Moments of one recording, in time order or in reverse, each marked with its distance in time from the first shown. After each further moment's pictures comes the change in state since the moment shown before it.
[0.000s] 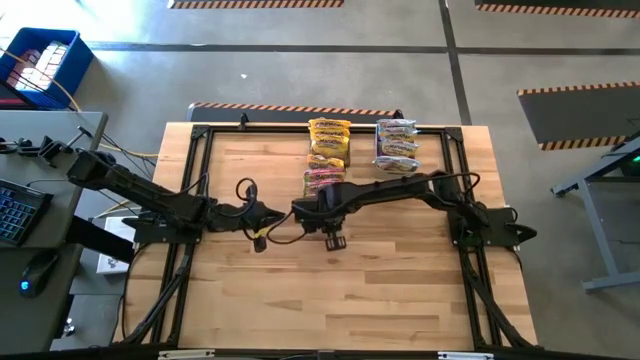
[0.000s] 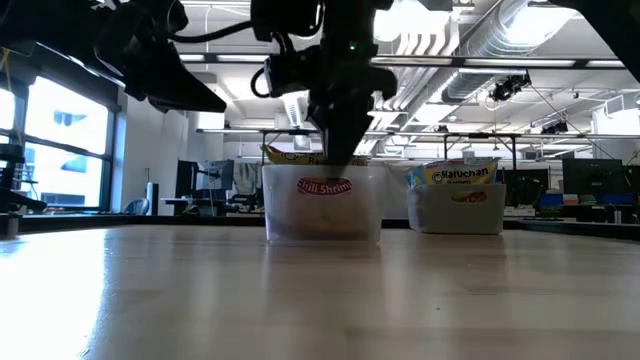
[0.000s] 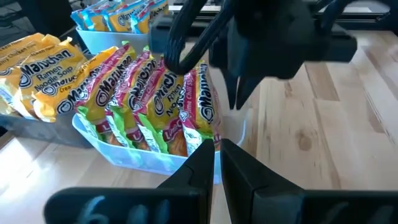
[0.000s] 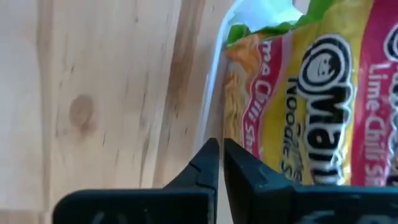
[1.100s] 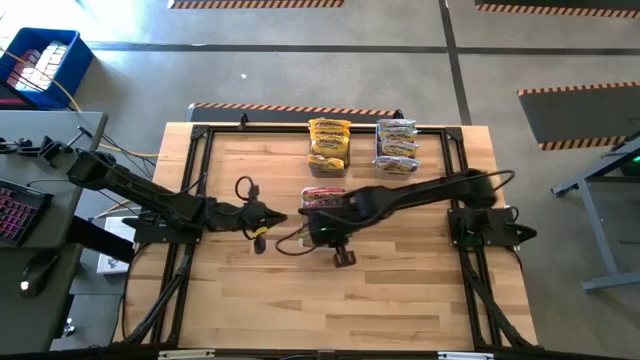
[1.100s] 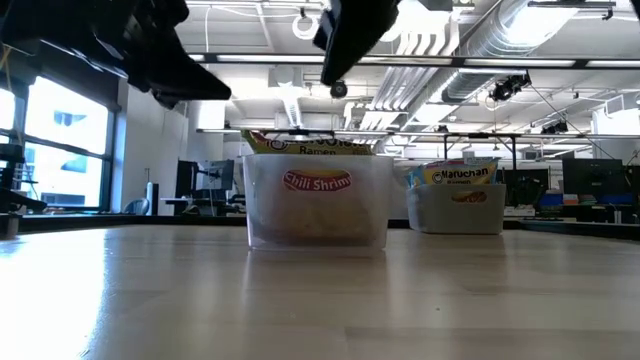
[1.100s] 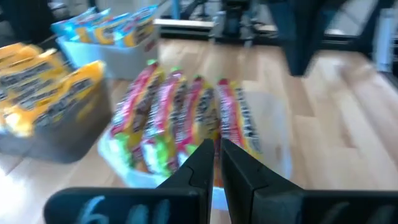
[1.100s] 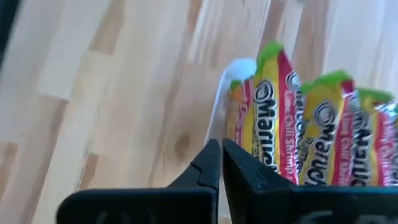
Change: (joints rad) left arm 0.000 0.000 0.000 0.066 0.046 -0.010; right arm 0.109 -0.252 -0.142 0.188 -0.109 0.061
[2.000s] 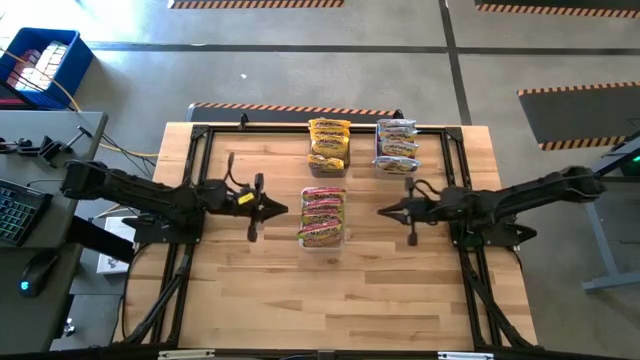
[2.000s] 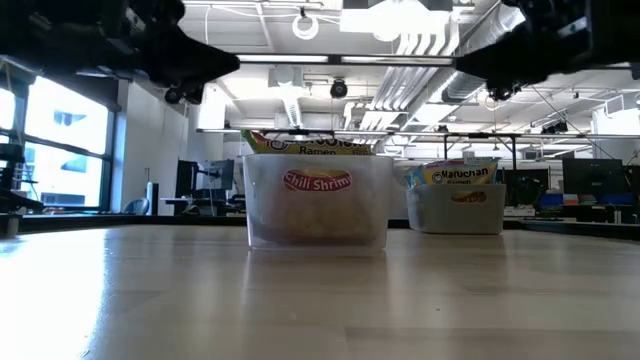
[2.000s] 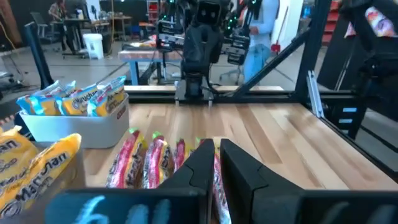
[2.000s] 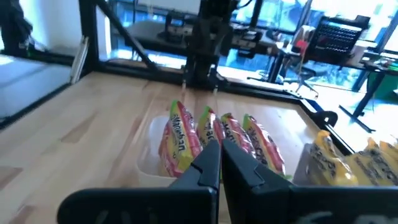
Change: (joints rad) left arm 0.268 -0.038 -0.137 0.413 0.470 0.169; right arm -0.031 -1.180 -1.522 1.358 0.181 -0.071
